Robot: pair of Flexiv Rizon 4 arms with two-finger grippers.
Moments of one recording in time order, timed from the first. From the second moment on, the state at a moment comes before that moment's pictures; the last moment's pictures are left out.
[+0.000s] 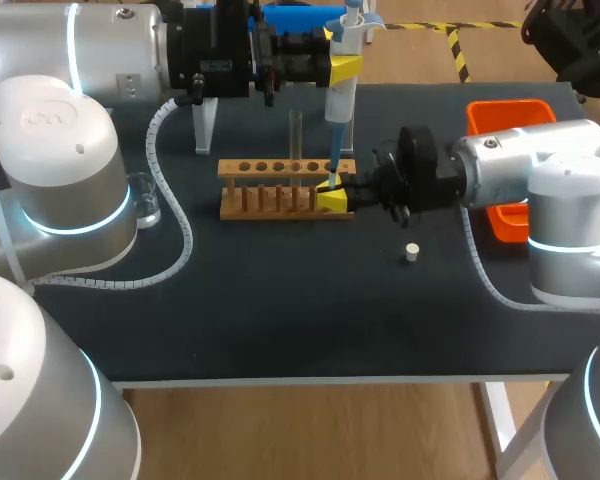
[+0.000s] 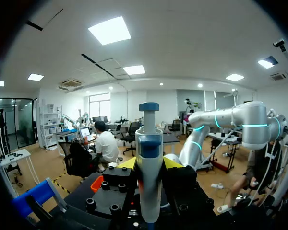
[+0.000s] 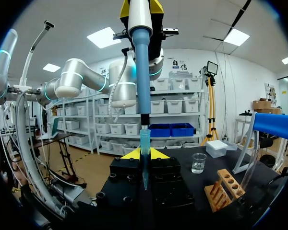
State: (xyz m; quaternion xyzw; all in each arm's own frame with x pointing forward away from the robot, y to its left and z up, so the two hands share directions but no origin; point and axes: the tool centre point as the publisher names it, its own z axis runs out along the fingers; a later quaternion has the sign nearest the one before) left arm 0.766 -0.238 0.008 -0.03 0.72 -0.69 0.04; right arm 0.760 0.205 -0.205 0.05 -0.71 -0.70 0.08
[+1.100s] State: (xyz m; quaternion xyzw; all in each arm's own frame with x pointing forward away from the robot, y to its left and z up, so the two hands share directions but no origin) left arm 0.766 -0.238 0.008 -0.03 0.72 -0.69 0.04; right arm 0.758 0.205 -0.199 0.05 -0.71 -0.70 0.08
